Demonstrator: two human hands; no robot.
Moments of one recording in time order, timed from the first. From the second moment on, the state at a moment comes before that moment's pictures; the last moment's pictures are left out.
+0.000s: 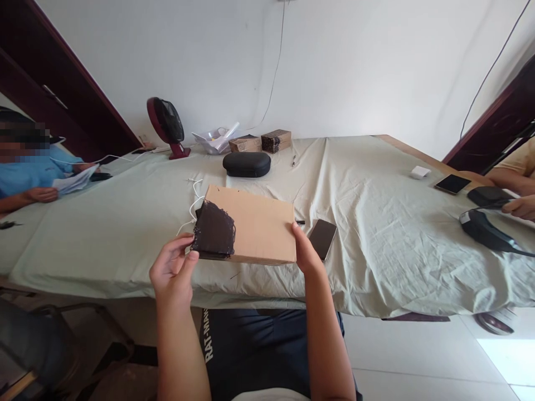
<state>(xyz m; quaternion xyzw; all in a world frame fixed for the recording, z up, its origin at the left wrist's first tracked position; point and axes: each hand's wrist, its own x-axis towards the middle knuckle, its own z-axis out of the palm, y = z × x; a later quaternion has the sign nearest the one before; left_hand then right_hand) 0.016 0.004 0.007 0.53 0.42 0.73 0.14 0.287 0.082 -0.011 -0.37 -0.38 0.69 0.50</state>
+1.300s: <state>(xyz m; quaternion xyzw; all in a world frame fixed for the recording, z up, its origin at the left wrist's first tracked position) 0.039 0.010 0.020 0.53 0.39 0.75 0.09 0.291 0.082 -0.020 -0.16 -0.63 0.68 0.34</state>
